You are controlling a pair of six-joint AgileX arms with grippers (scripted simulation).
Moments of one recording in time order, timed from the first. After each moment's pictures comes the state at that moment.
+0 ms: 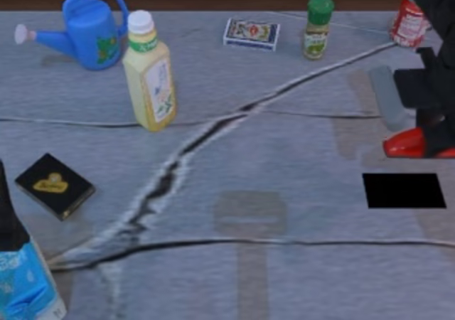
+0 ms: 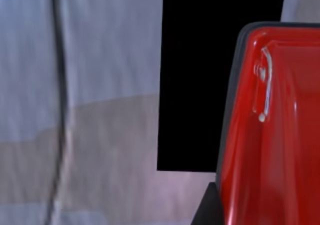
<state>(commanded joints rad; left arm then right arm) 0.00 0.00 0.00 0.00 0.00 0.00 0.21 1.98 1.55 -1.16 0.00 -1.38</state>
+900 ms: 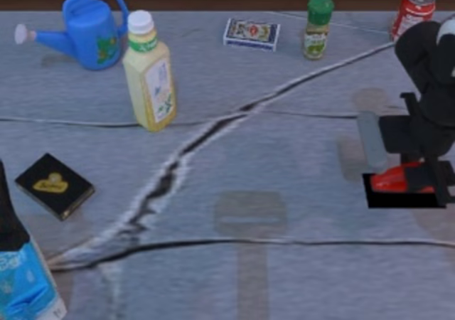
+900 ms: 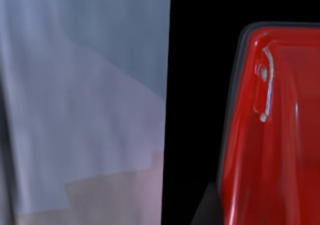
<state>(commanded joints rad) 0.00 0.00 0.00 0.00 0.00 0.00 0.22 2.06 1.35 -0.87 0.00 -1.37</state>
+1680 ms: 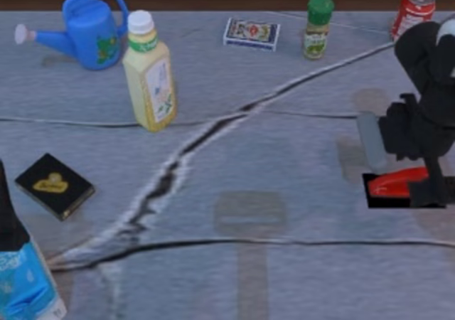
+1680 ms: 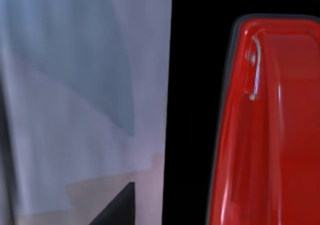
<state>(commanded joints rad) 0.00 0.00 0.00 0.00 0.00 0.00 0.22 2.06 1.35 -0.87 0.00 -1.37</state>
